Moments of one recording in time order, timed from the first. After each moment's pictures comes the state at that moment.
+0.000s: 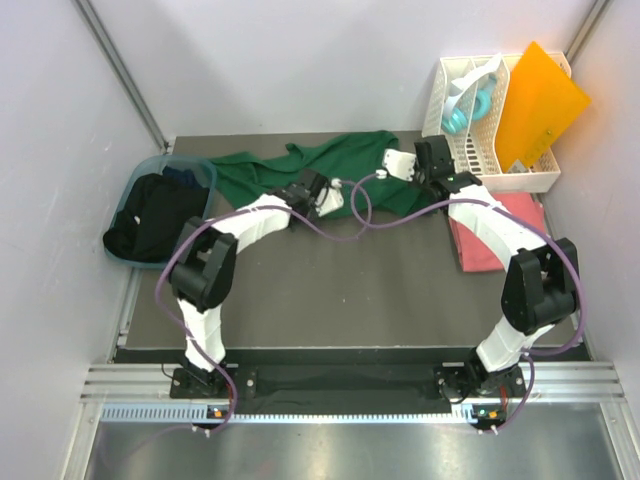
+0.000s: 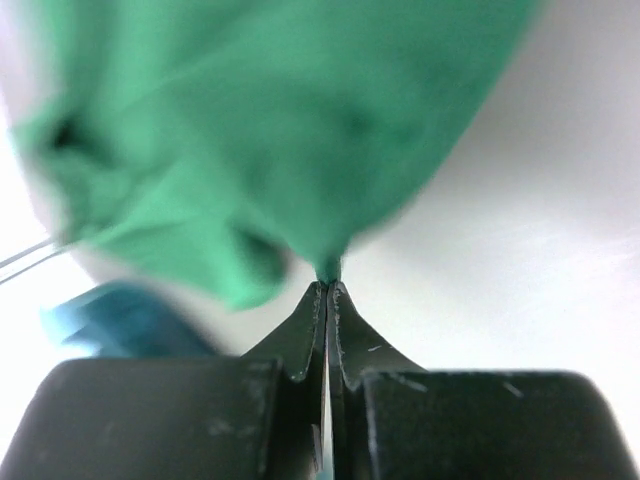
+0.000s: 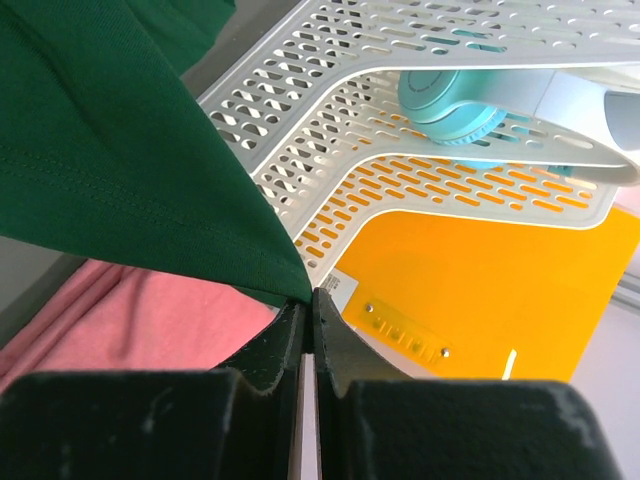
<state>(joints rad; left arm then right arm) -0.56 1.97 1.40 -0.47 -0.34 0.66 0.35 1.65 1.34 -0.36 0.40 -1.15</state>
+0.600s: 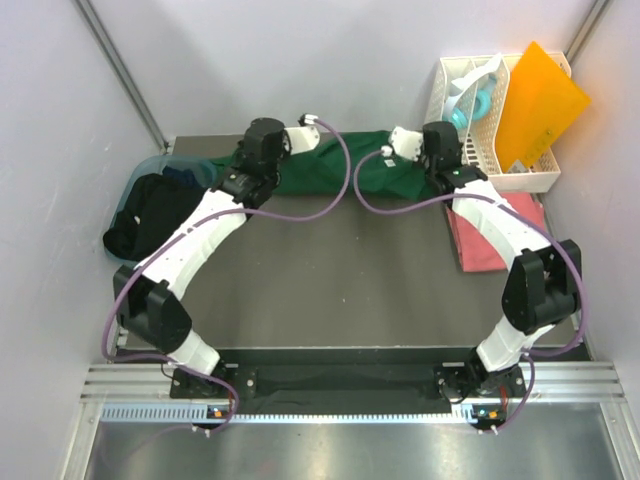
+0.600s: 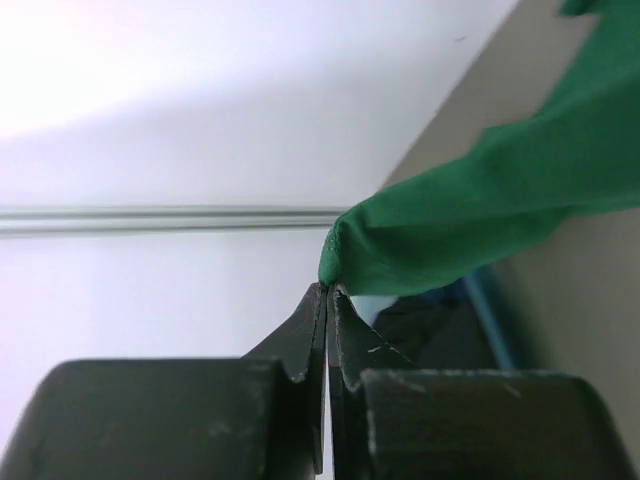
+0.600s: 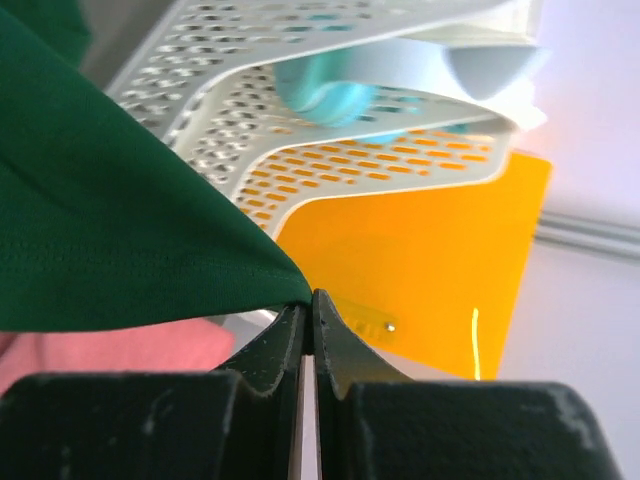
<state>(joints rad) -0.50 1.60 1.53 -0.28 -0.57 0.98 0.34 1.65 1.38 -0.26 0.45 -1.14</state>
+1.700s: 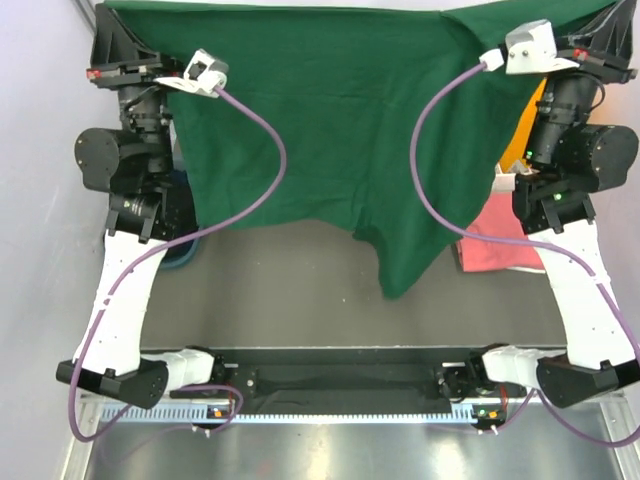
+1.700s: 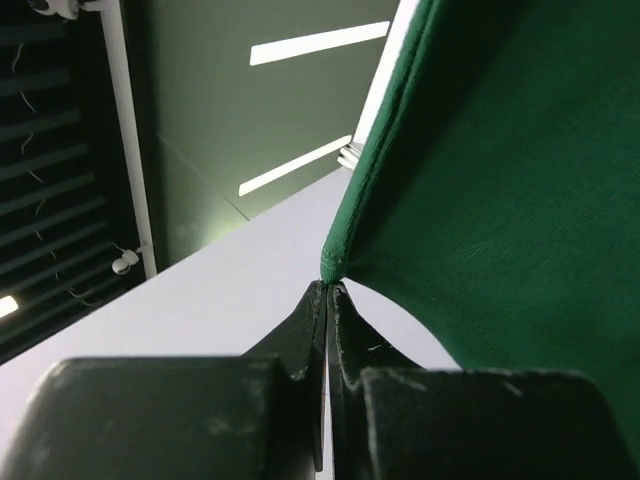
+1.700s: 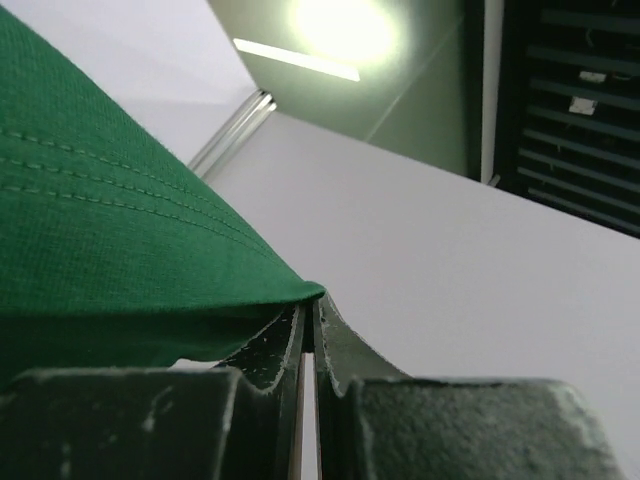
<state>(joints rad) -0.26 1.25 1.69 0.34 -0.21 1.49 0.28 1.23 1.63 0.48 0.39 -1.44</state>
